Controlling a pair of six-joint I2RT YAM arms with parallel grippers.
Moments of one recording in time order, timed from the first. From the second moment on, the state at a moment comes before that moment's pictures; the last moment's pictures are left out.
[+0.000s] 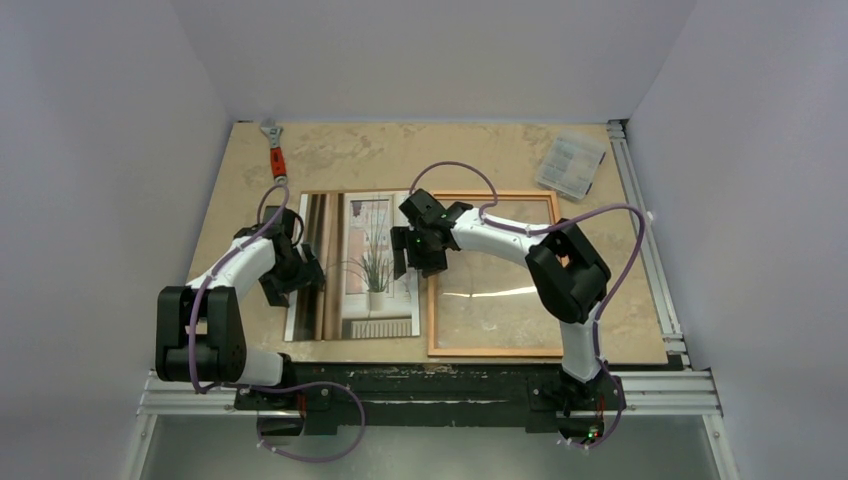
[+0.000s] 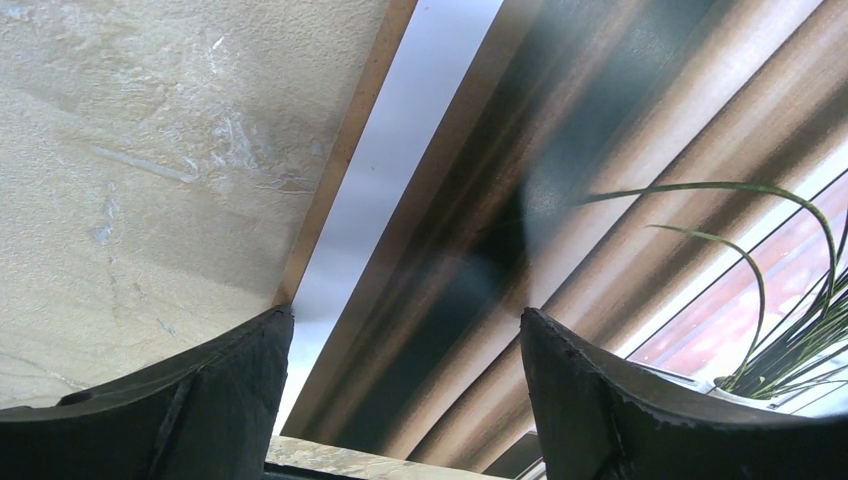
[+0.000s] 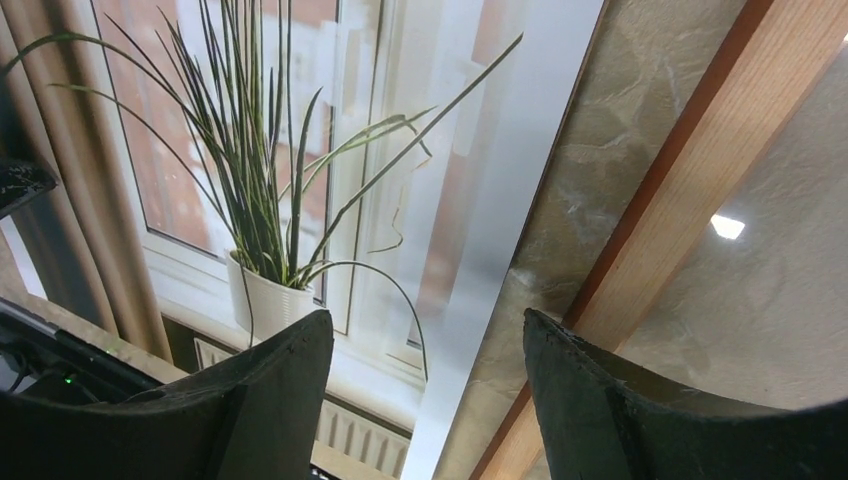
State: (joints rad) left arm -0.01 1.41 0.77 -0.75 -0.04 -0.51; right arm 0.81 1.98 1.42 -0.57 -0.13 0.67
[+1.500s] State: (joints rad) left arm -0.01 1.38 0.75 -0.70 0.07 -0.51; right arm 0.82 2.07 1.55 -0.71 0.00 0.61
